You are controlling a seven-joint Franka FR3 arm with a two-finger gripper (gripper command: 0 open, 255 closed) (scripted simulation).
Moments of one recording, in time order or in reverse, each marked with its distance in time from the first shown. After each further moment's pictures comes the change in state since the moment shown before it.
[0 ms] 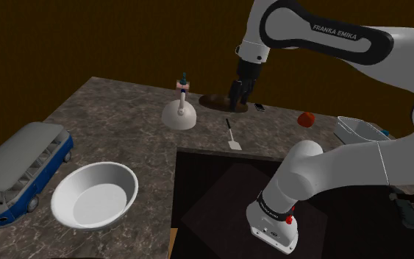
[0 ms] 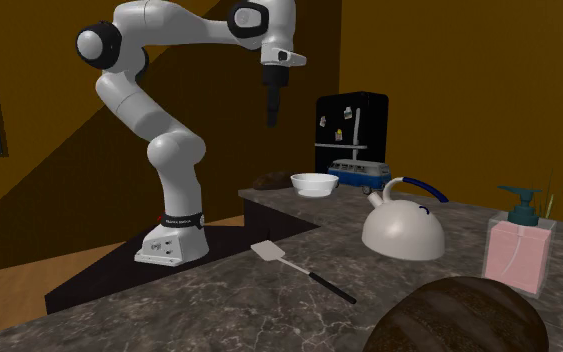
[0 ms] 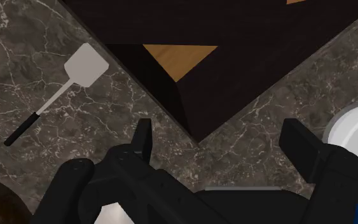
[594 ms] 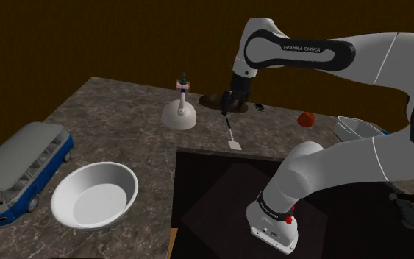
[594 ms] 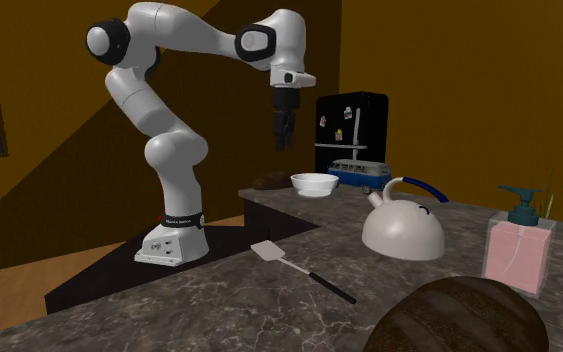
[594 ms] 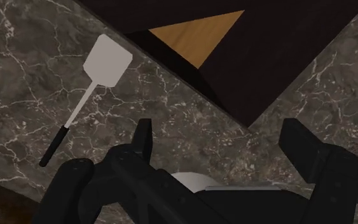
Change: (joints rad) arm -0.095 0.098 -0.044 -0.114 -0.047 0.246 0.084
